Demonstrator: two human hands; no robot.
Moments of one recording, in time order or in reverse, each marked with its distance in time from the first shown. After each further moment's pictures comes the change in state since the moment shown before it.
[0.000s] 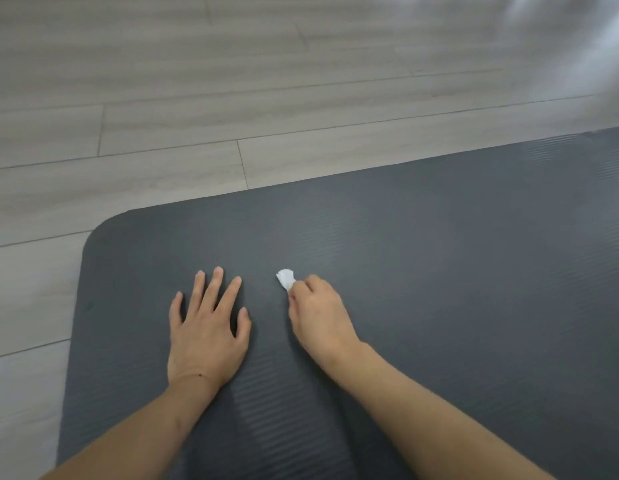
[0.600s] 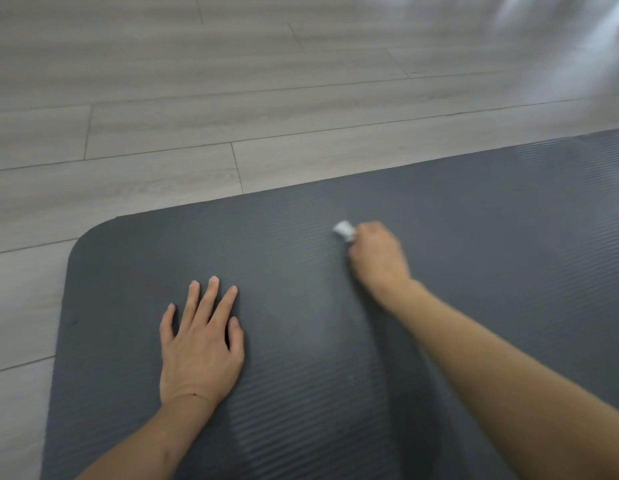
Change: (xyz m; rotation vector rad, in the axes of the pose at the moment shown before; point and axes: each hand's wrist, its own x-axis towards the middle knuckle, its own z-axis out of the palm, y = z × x) left_hand 0.001 -0.003 0.008 -0.003 0.061 -0.007; right_hand 0.088 0.094 -0.044 -0.244 0.025 0.254
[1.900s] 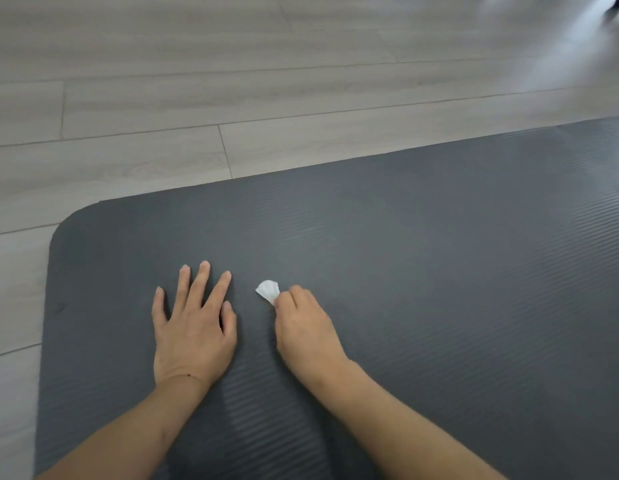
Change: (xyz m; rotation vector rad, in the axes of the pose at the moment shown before) left_hand 0.002 0.001 -0.003 -0.008 -0.044 0.006; right_hand -0.139 -0.091 0.020 0.144 -0.048 -0.294
